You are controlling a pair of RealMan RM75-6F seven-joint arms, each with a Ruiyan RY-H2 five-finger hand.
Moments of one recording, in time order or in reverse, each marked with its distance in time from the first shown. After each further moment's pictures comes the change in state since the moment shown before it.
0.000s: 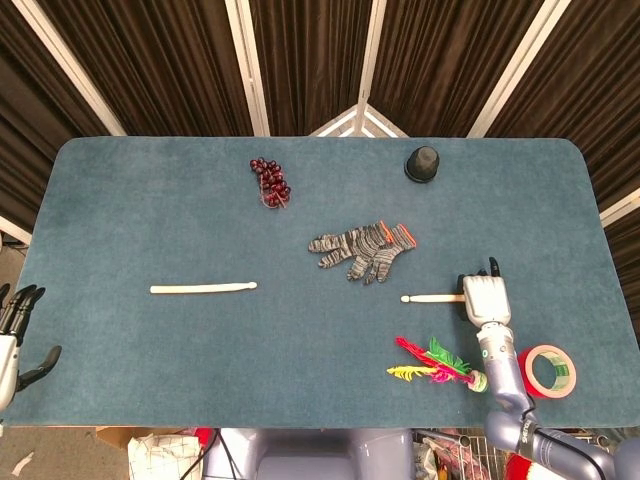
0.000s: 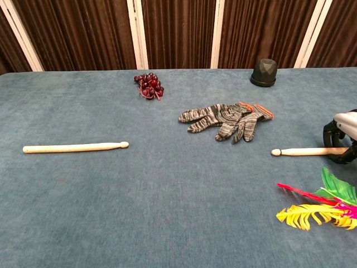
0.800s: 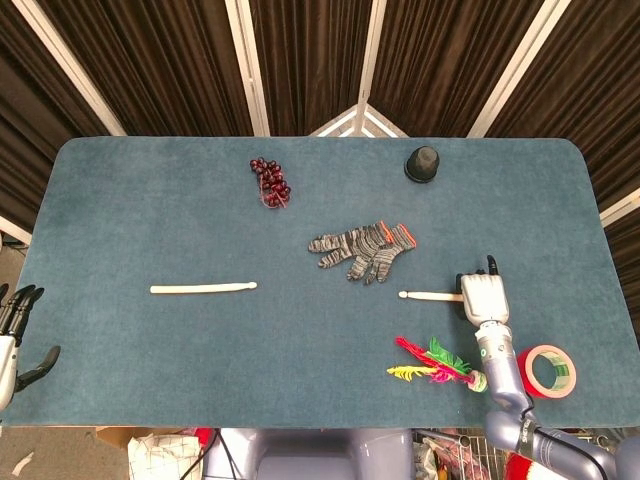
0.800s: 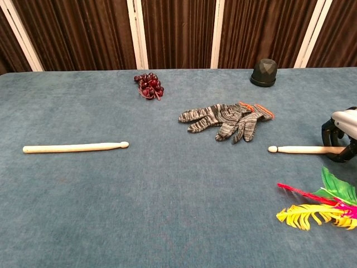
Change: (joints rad) left arm 0.001 0.001 0.001 -0.002 0.001 0.002 0.000; right arm 0.006 0.010 0.001 -0.018 -0.002 0.004 -0.025
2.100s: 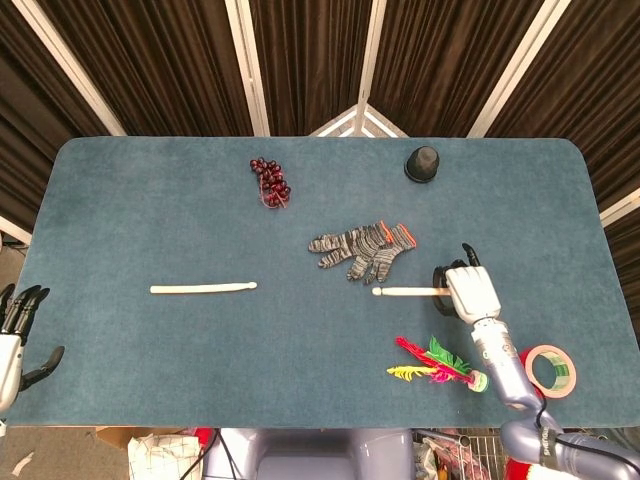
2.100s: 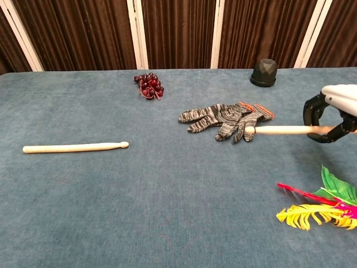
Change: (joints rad) left arm -0.008 -0.006 0.003 0.002 -0.002 -0.016 0.010; right arm 0.002 0.159 -0.014 -0.202 -0.244 0.029 0.280
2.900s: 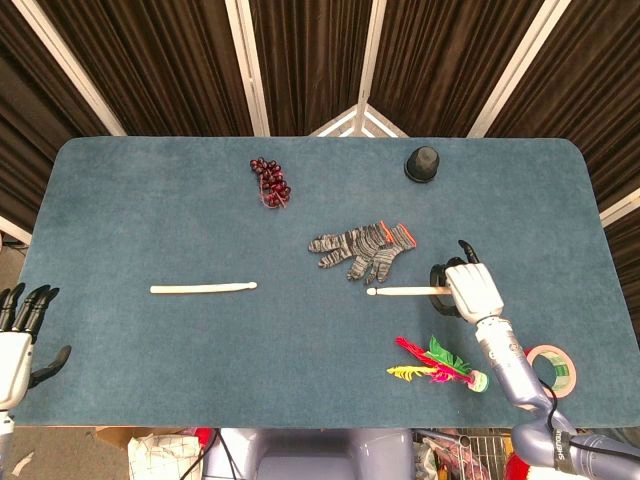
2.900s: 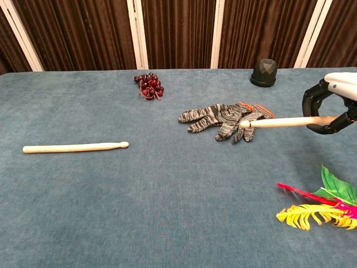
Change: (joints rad) left arm -0.019 -0.015 0.003 -0.003 0.001 -0.030 0.048; right arm 0.004 0.074 -0.002 -0.069 -0.050 0.003 0.096
